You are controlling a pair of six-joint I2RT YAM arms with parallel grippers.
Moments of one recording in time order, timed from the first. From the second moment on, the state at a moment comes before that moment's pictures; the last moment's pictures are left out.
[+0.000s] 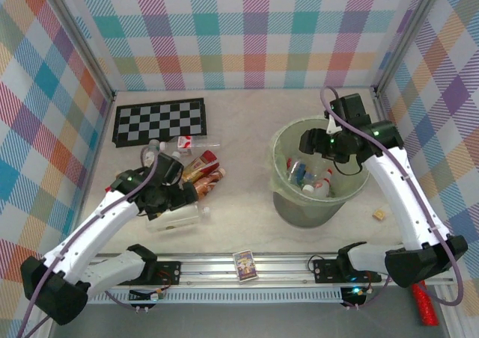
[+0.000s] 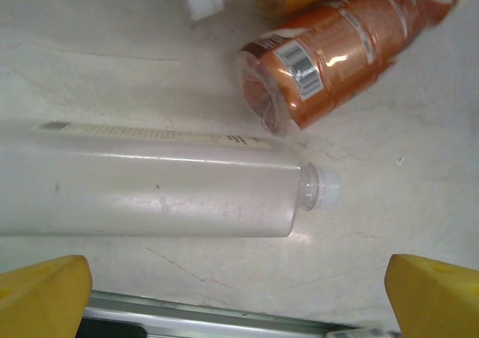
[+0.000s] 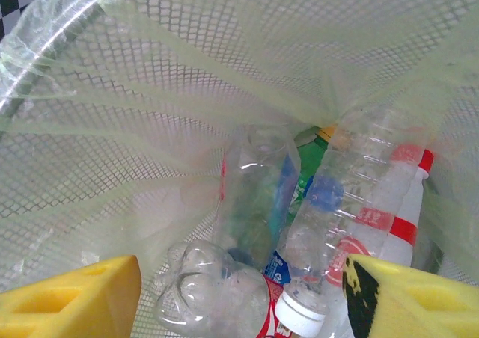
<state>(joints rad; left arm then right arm) -0.52 0.98 0.91 -1.16 -0.03 -0.92 0.34 1.27 1.50 -1.23 -0.11 0.49</state>
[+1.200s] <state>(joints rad) -0.52 1.19 0.73 -0.98 -0.03 -1.81 0.23 1.42 1.65 -1.29 -0.23 0.35</state>
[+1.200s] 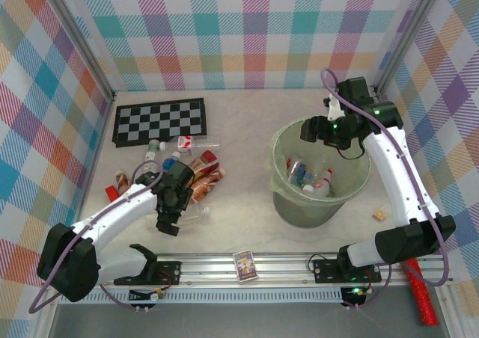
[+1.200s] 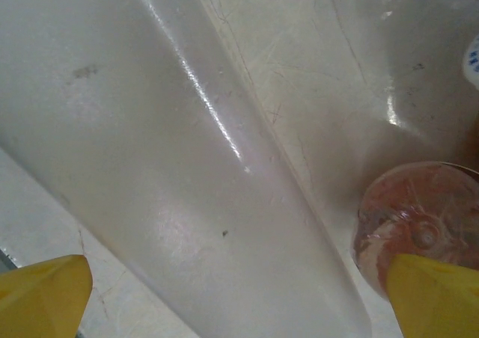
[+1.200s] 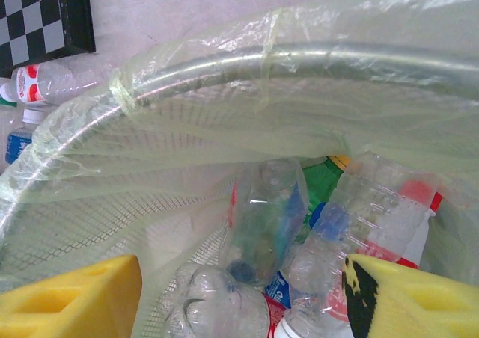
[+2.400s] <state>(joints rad) -0.51 1.18 0.74 -0.97 -0.06 -1.73 0.23 1.39 1.68 -1.28 -0.34 0.36</state>
